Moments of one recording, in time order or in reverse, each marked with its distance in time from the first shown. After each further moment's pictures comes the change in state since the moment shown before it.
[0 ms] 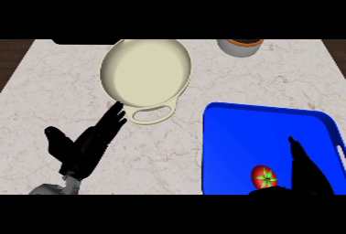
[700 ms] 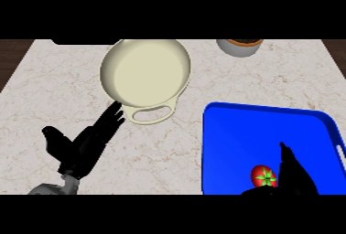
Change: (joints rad) left arm 0.009 -0.021 0.037 0.018 -0.017 -0.035 -0.005; right arm 0.036 0.166 -0.047 0.095 0.121 0.058 -0.053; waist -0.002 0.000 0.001
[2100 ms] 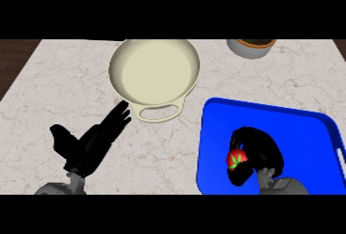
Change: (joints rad) left arm 0.003 -0.106 0.068 -0.007 -0.099 -0.112 0.062; right arm -0.277 -0.013 0.038 0.269 -0.027 0.248 -0.459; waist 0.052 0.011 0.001
